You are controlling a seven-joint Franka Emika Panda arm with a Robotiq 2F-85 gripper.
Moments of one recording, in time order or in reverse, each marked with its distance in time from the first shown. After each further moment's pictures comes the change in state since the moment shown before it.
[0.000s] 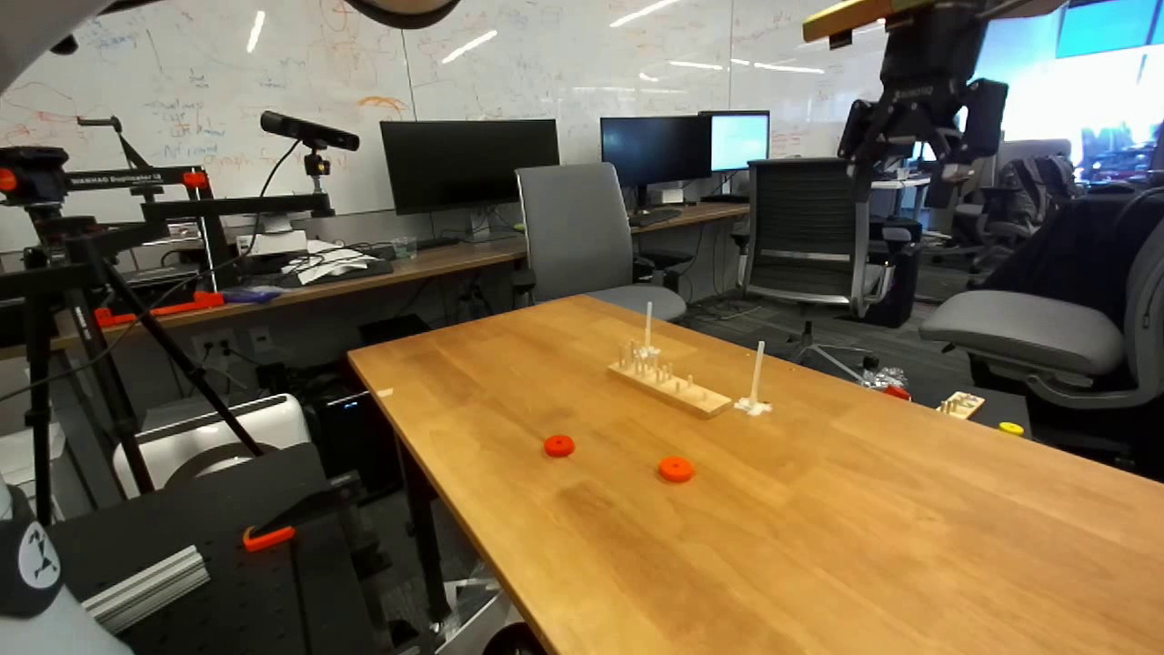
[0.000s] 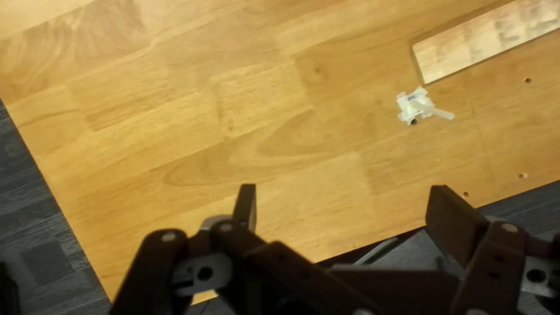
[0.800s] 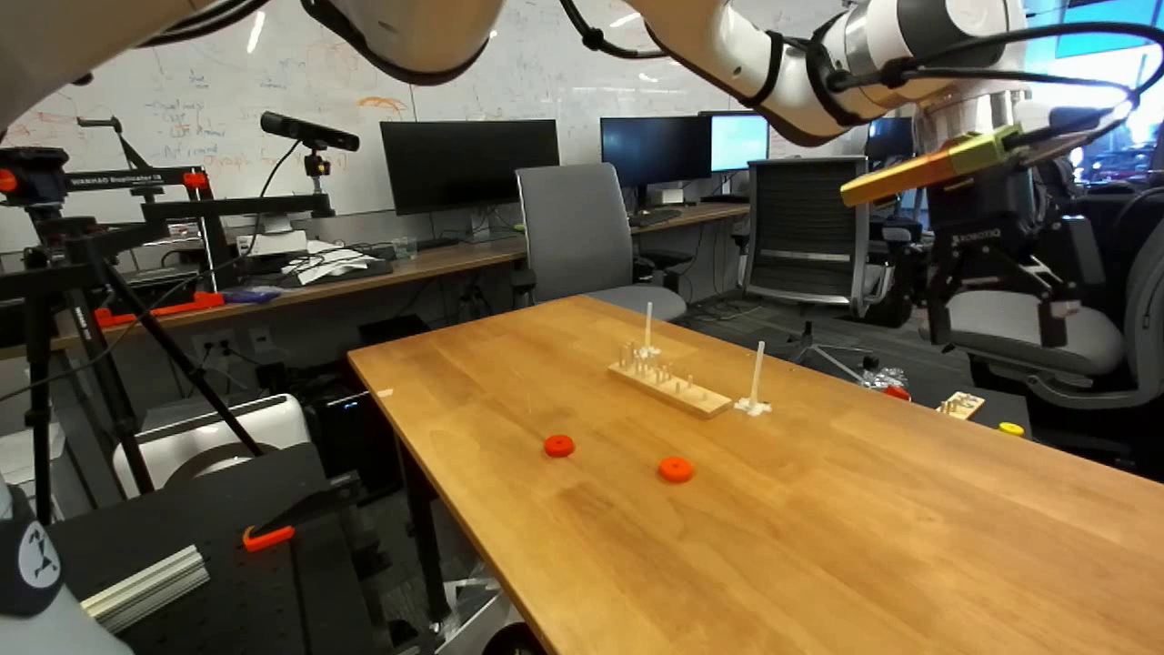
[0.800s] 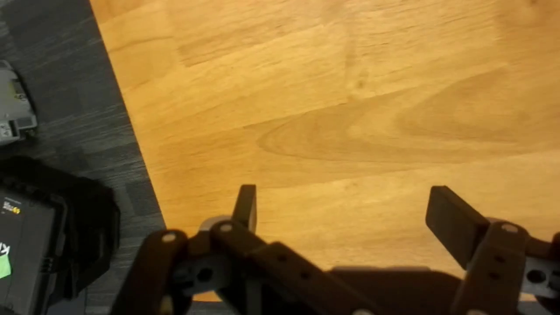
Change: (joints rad) arm 0.034 0.099 -0.068 -0.200 -0.259 0.355 -0.067
